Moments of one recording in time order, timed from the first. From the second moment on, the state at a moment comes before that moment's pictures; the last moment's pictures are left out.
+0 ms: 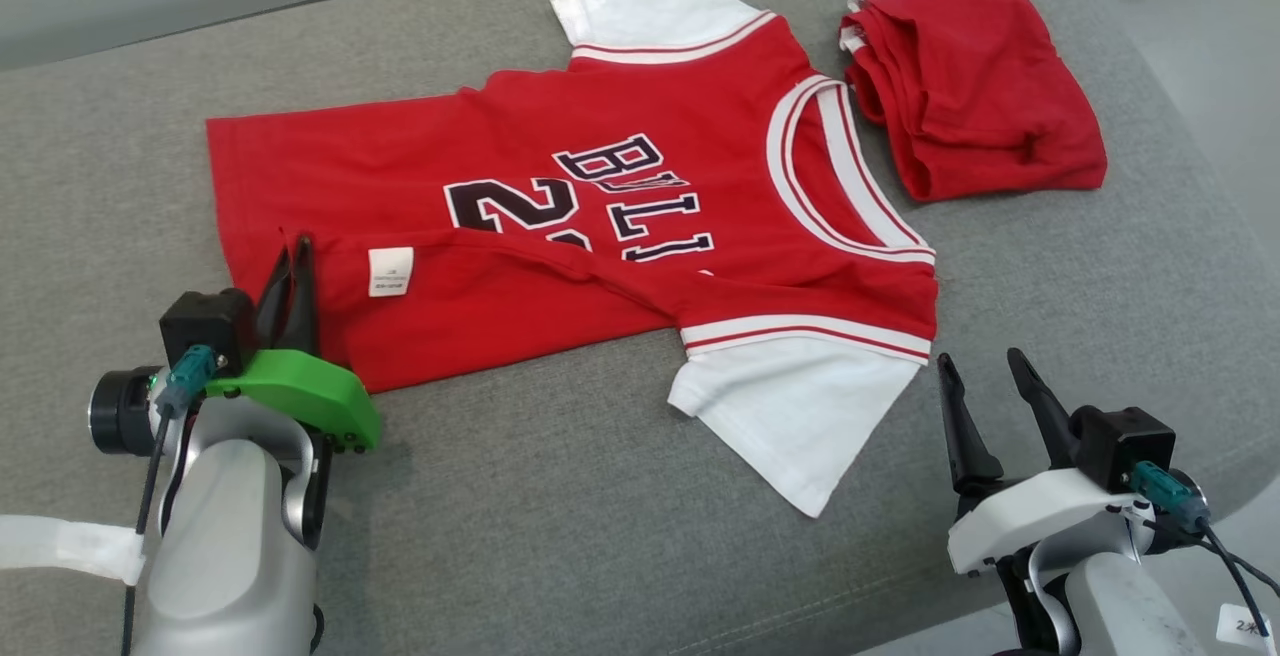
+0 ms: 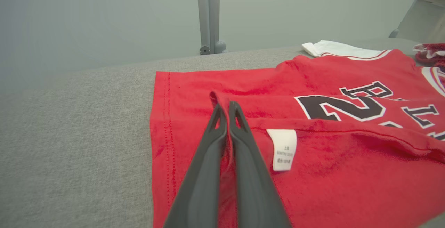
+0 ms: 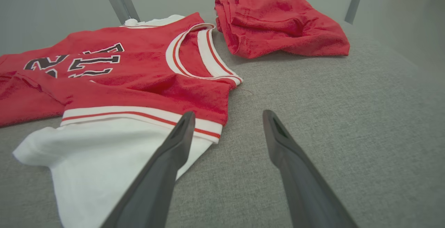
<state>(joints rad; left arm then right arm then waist) -0.53 0.10 0.00 0.71 -0.11 -0.12 -0.26 -0.17 -0.08 0.05 0.37 0.22 0.13 -0.26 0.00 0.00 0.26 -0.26</state>
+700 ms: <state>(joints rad) -0.13 0.07 -0.15 0.53 -0.25 -0.13 -0.26 -0.08 -0.07 0.03 0.45 0.22 0.13 -0.26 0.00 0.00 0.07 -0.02</state>
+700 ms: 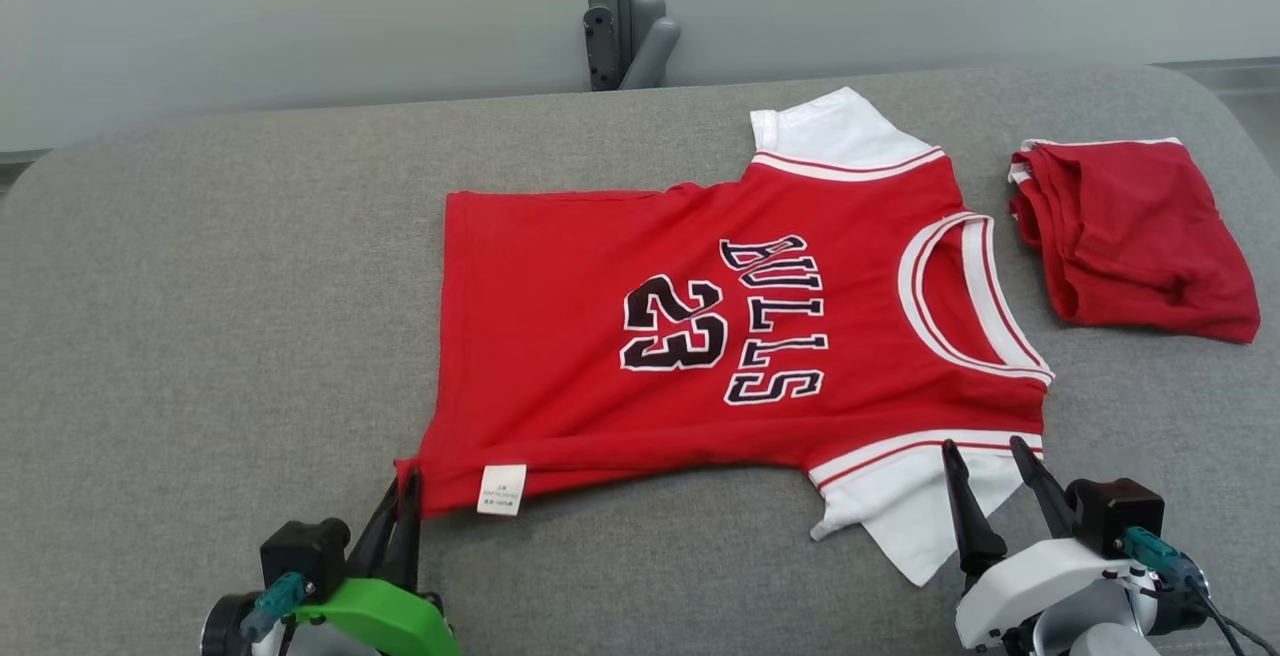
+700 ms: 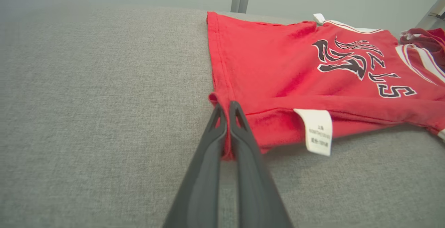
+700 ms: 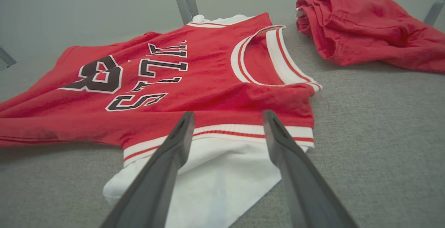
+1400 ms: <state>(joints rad) -0.03 0.05 0.00 0.54 -0.22 -0.12 -0.26 -0.06 -0.07 0.03 0.45 0.22 0.13 -0.26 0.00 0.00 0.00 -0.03</state>
